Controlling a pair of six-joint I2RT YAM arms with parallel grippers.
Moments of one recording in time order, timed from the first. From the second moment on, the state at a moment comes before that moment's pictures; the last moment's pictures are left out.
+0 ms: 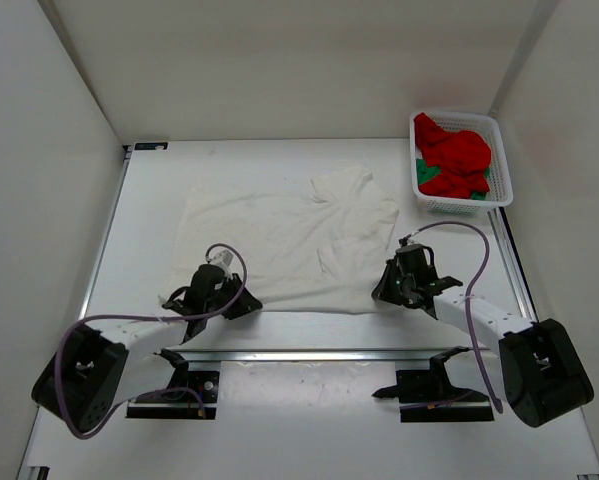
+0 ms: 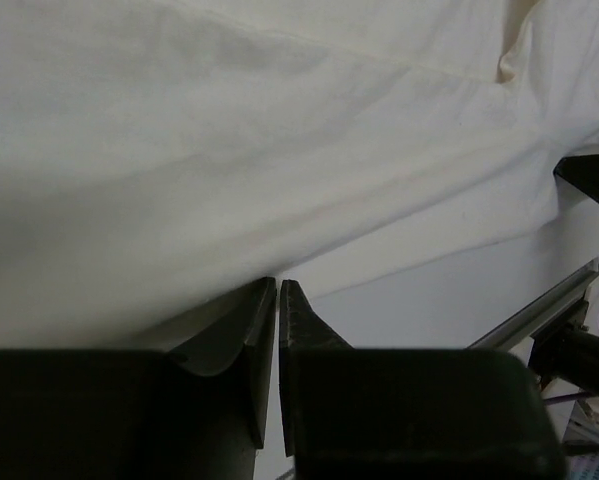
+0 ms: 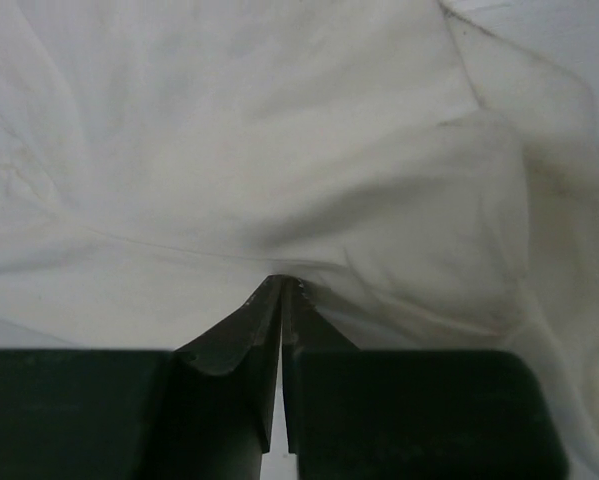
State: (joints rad) left arm -0.50 1.16 0.22 0.23 0.21 -0.80; right arm 0.37 1.16 0.41 -0.16 -0.07 0.63
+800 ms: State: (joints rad) left arm -0.02 1.77 1.09 -0.02 0.17 -0.74; right arm 0.50 1.47 0.76 0.01 -0.27 0.58
